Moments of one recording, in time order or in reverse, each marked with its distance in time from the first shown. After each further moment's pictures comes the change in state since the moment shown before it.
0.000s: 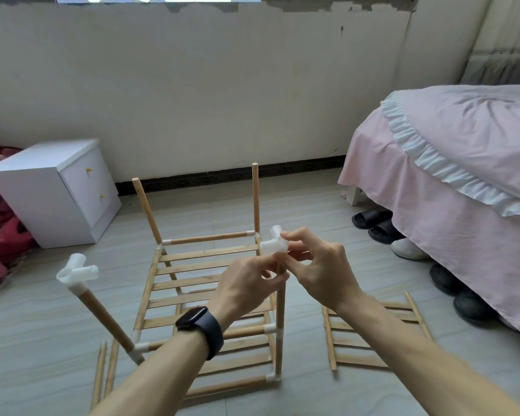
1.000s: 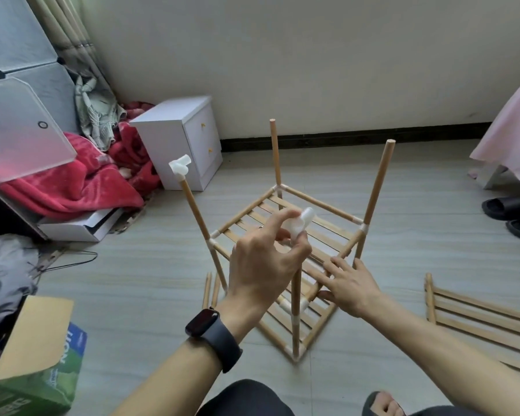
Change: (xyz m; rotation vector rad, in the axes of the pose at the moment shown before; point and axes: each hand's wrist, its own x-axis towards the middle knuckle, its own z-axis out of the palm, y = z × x) left_hand -0.120 -0.047 -0.094 0.129 0.639 -0.095; right_hand -0.048 0.046 0.197 -0.853 -1.005 -0.204
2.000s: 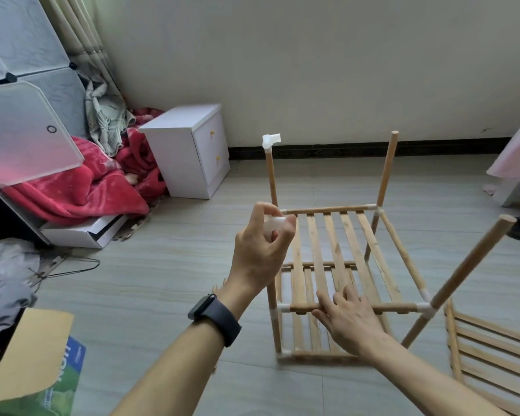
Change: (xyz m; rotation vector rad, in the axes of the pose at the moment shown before) left_hand 0.050 -0.064 0.004 -0.334 -0.079 -0.163; right_hand 0.020 -0.042 0.017 0.231 0.097 0.129
